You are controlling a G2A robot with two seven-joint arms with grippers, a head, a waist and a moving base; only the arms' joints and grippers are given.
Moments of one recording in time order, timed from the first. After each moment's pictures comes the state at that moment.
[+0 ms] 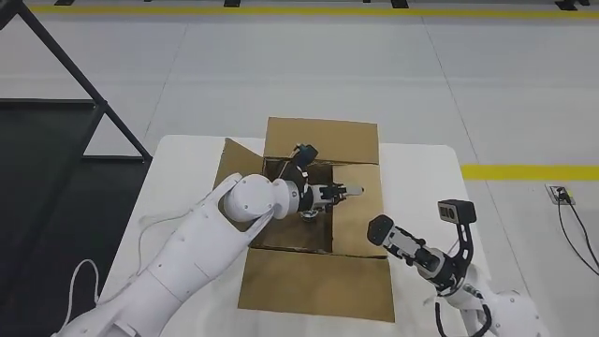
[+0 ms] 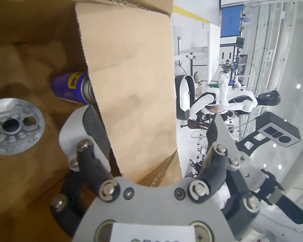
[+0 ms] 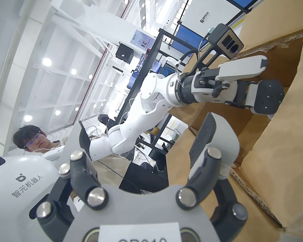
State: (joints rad) left arm 0.35 -1.31 -0.59 -1.07 -0.25 0.07 -0.74; right arm -1.30 -1.25 1.53 -1.76 0.27 -0.50 0.86
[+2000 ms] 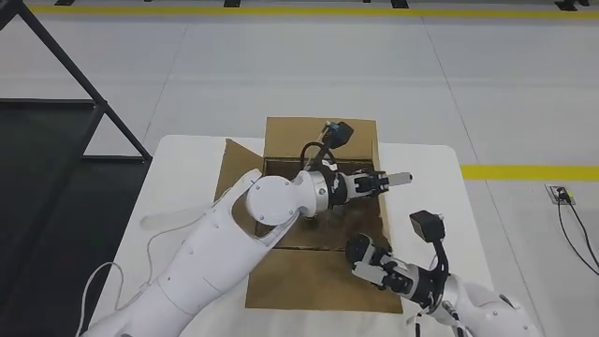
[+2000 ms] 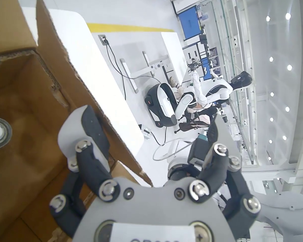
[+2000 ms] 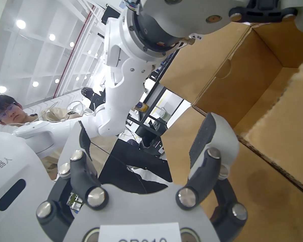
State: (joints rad) left arm 0.39 -1.38 -0.70 -1.32 -0.14 0.03 -0.65; right arm -1.32 -1.20 1.41 -1.87 0.05 -0.47 0.80
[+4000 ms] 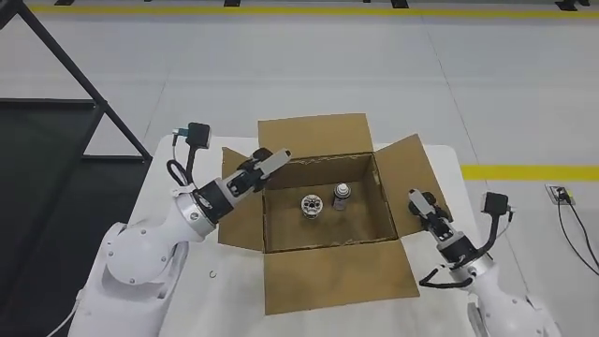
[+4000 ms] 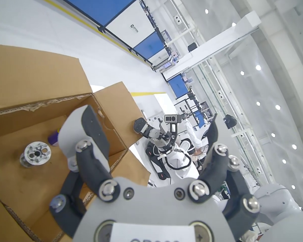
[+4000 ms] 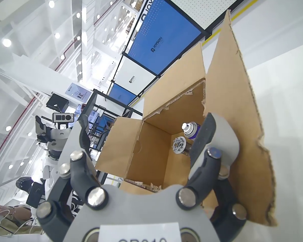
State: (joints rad) left arm 0.95 -1.23 -1.39 -1.88 0.00 -0.03 -0.68; right arm -1.34 -1.20 1.54 -1.82 -0.15 -0.25 0.29
